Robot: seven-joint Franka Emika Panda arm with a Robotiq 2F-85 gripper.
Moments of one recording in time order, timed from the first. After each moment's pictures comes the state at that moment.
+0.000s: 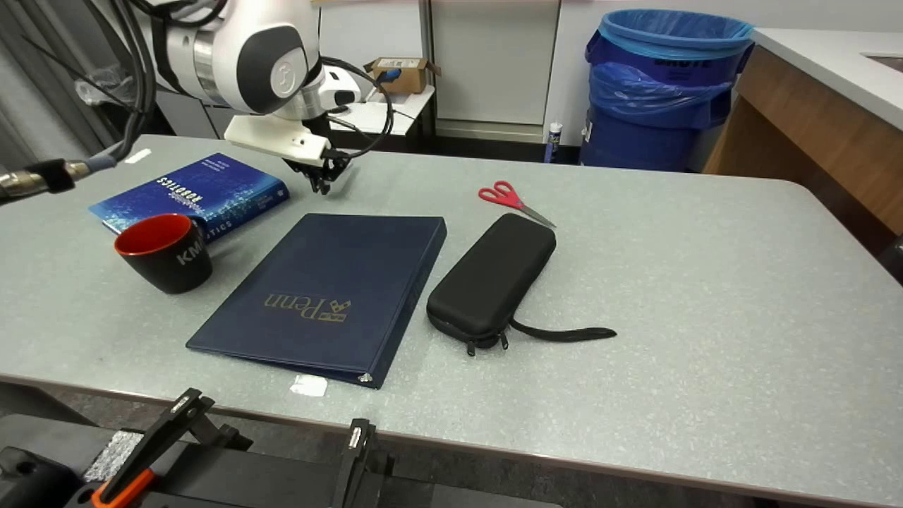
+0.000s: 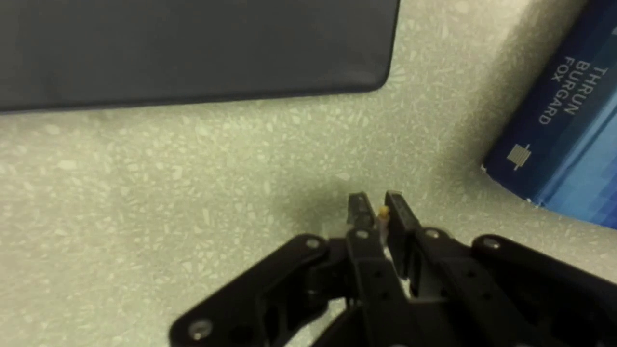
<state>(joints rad) 0.11 0.68 0.10 -1.97 0.25 2.87 -0.01</state>
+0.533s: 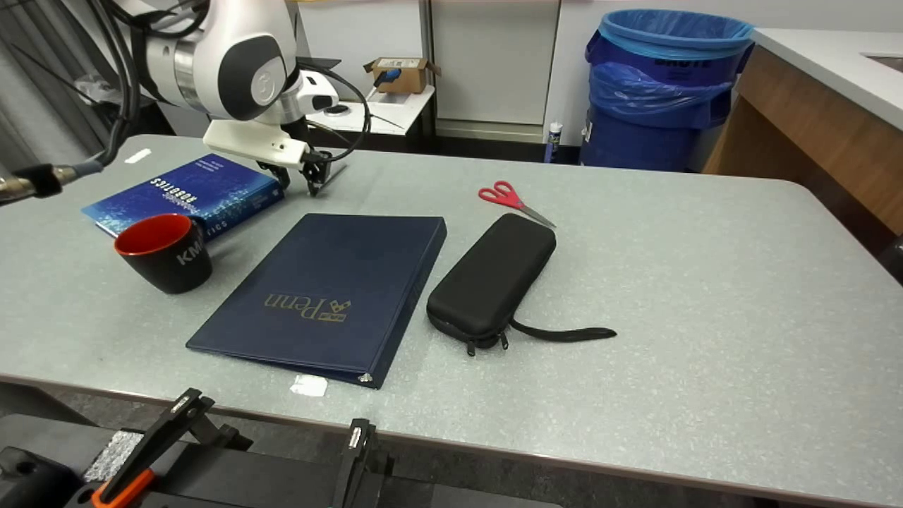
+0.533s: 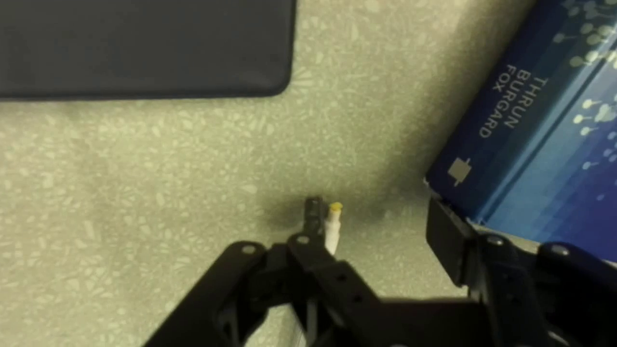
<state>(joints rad) 0.13 0.72 0.14 -1.93 0.24 2.89 -0.01</state>
